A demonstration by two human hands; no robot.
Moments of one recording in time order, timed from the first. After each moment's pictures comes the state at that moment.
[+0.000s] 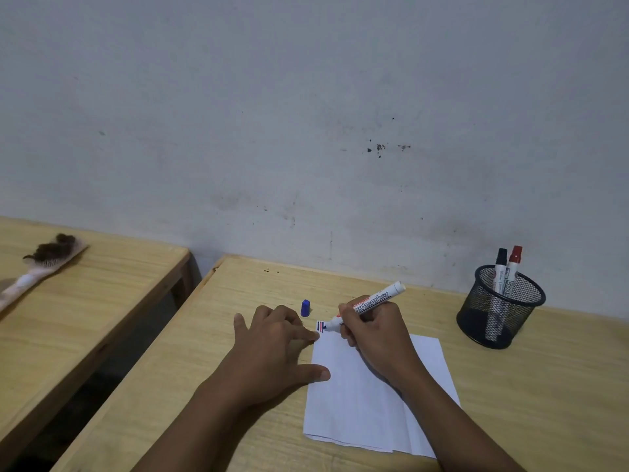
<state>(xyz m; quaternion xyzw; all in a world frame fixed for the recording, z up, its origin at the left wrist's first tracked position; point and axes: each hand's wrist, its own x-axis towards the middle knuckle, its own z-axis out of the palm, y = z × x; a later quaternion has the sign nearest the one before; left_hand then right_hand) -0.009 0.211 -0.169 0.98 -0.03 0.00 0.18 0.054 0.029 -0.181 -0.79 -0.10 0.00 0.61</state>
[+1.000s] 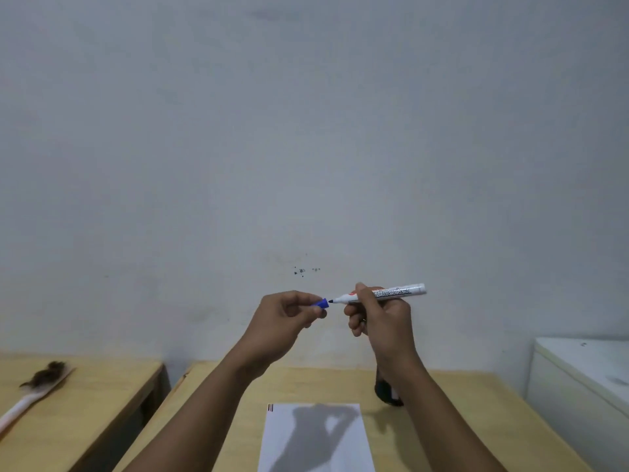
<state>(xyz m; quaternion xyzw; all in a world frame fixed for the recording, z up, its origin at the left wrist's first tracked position) -0.067 0.122 0.029 0.77 -0.13 0.13 0.61 -0.045 -0.050 0.019 -0.60 -0.11 -0.20 0.76</state>
